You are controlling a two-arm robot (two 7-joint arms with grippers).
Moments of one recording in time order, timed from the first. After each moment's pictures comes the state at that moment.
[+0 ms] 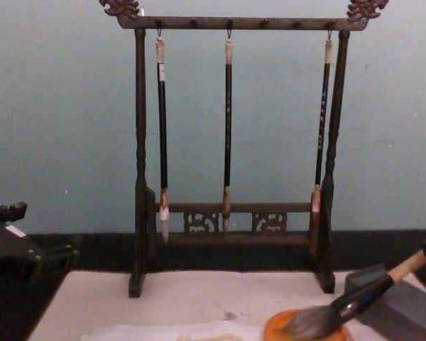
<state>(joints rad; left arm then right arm) -0.20 0.60 0.45 -1.41 -0.25 -0.12 0.03 0.20 0.60 -0.45 -1.41 0.25 -0.12 -0.03</state>
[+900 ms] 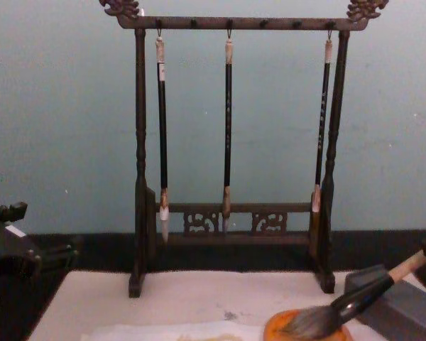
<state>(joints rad) -0.20 0.60 0.45 -1.41 -0.25 -0.12 0.03 0.20 0.60 -0.45 -1.41 0.25 -0.12 -0.03</state>
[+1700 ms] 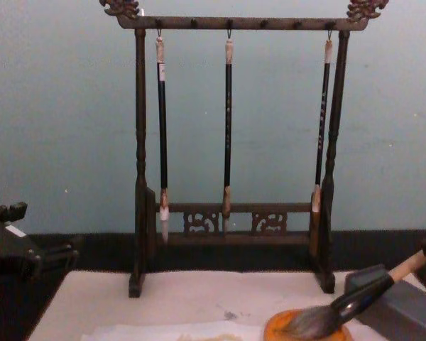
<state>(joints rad) -0.20 0.60 0.45 -1.41 -0.25 -0.12 0.03 0.20 0.60 -0.45 -1.41 0.25 -0.12 -0.03</state>
